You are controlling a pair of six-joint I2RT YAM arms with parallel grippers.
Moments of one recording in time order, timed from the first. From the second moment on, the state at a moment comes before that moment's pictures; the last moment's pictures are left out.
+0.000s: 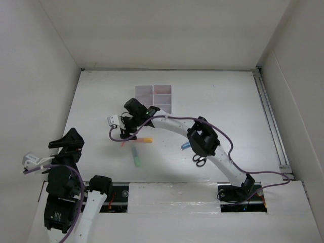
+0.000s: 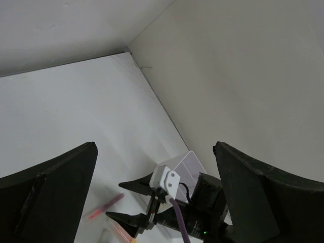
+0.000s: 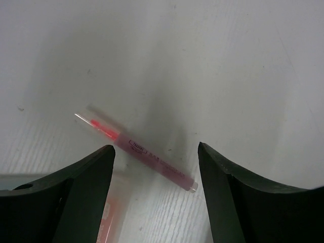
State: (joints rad) left arm -0.21 0.09 0.85 -0.81 -0.74 -0.93; right arm 0.97 2.48 2.15 -0.46 -0.59 -0.74
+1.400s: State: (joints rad) left arm -0.21 0.09 0.85 -0.77 -0.72 -0.91; right arm 1.00 2.61 2.34 -0.58 -0.48 -0.75
